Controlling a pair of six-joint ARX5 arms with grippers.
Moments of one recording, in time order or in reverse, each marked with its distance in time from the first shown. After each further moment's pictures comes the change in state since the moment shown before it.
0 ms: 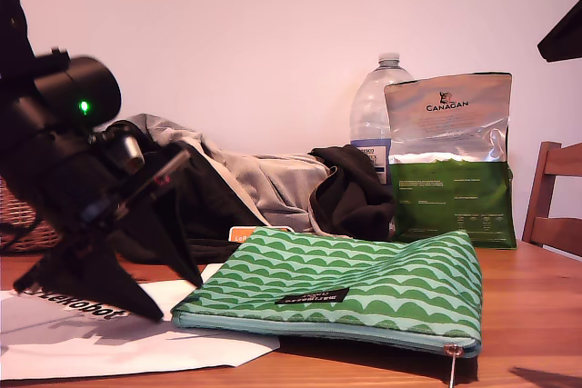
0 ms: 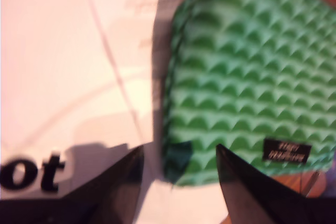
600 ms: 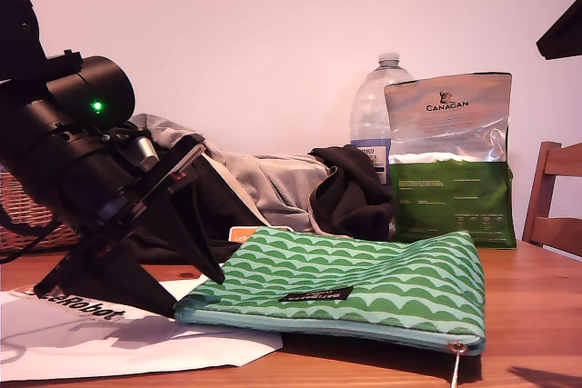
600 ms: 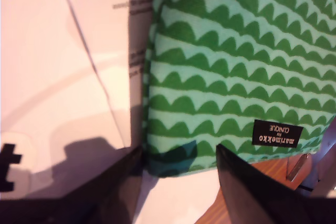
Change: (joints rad) left arm -0.040 0.004 0.000 0.039 0.042 -0.049; right arm 0.000 0.000 0.000 0.007 0.000 0.000
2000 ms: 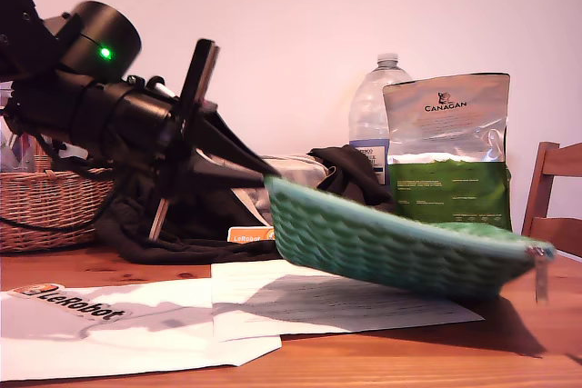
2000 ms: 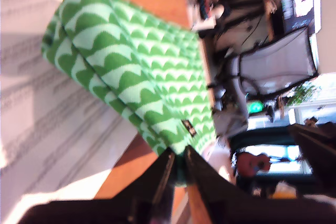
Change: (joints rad) left arm 0.011 0.000 0.000 0.514 0.305 -0.369; right arm 0.051 -0.003 -0.008 -0.060 0.359 0.267
